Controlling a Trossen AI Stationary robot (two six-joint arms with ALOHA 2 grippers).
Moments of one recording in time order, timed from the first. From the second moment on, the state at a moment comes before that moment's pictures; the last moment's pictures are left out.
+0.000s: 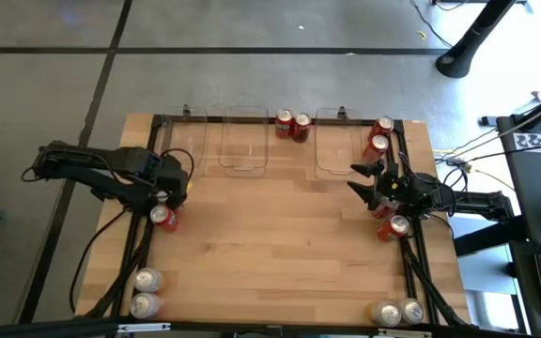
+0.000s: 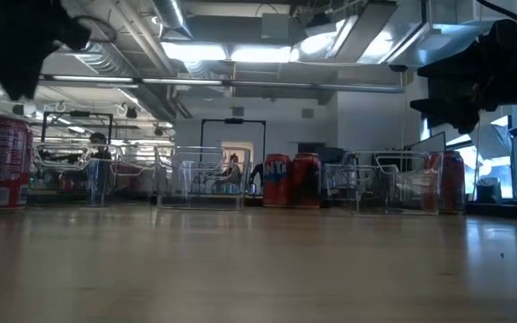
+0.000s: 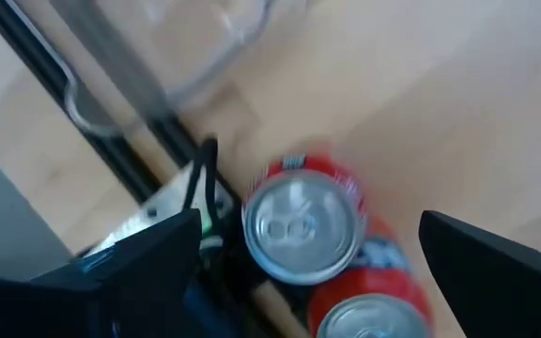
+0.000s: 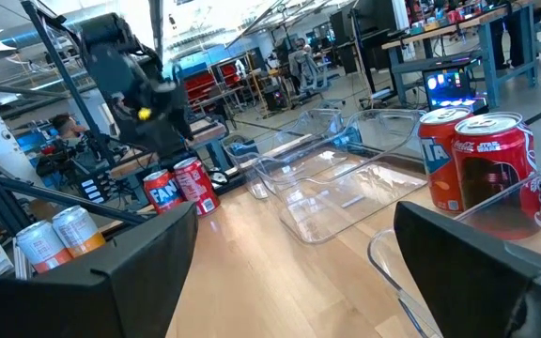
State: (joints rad) left arm -0.10 1.01 0.97 -1.57 -0.23 -0.99; right arm -0.05 0.01 0.01 0.06 0.27 0.33
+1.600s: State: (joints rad) left arm -0.10 1.15 0.81 -1.39 -0.13 -0.89; right arm -0.05 0.01 0.01 0.06 0.27 0.33
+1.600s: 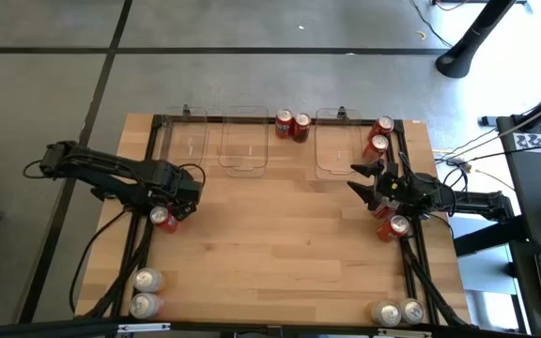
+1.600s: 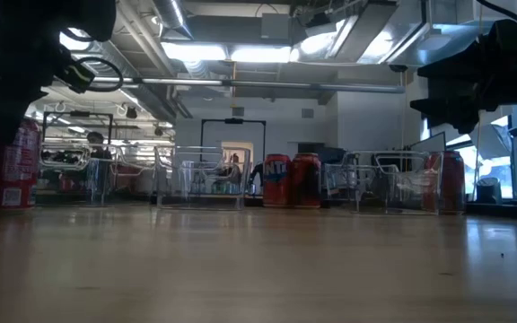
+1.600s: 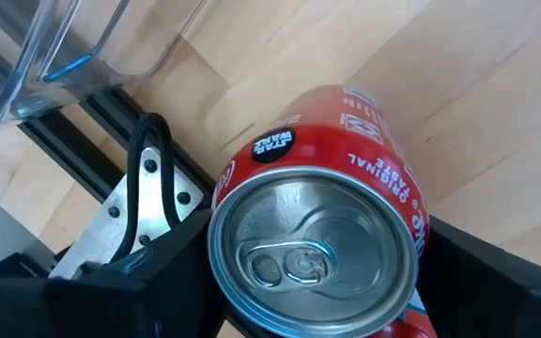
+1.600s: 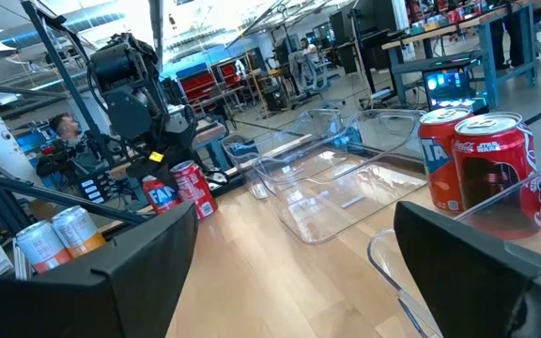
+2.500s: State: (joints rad) left arm -0.10 1.15 1.17 -1.41 -0.19 -0.85; right arm -0.05 0.01 0.01 0.06 0.28 0.31
